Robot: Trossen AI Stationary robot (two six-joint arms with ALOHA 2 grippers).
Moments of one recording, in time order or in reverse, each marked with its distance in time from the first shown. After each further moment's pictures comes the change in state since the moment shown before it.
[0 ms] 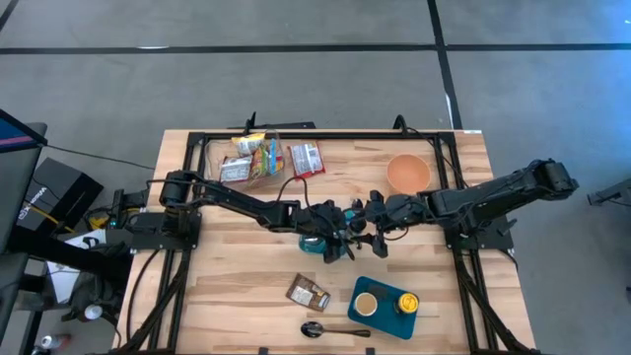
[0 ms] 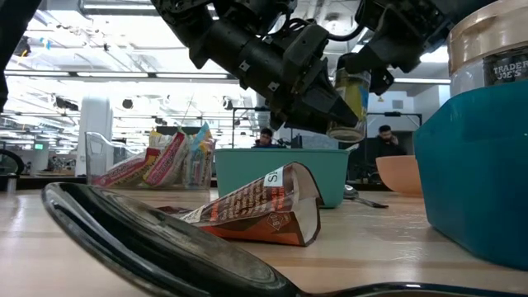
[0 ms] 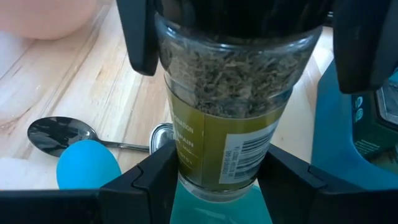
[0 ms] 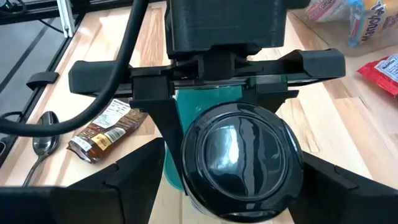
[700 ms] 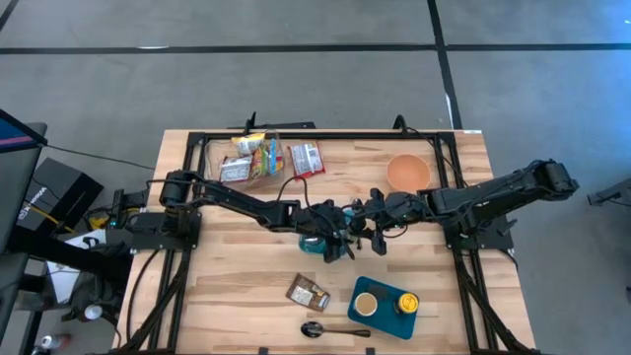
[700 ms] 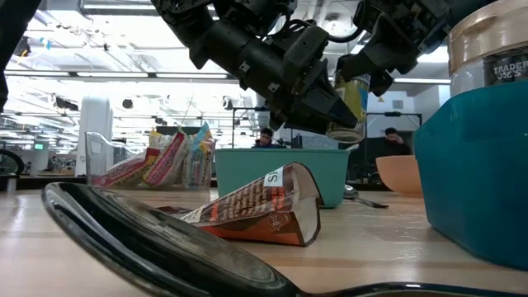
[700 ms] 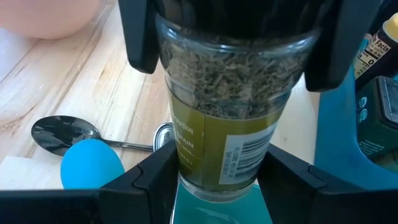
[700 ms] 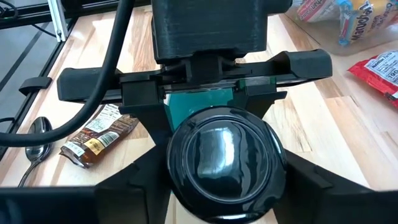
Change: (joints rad) left arm 0.000 0.000 0.000 -0.001 0.000 -0.001; right arm -0.024 -0.001 0.000 0.001 0.000 0.008
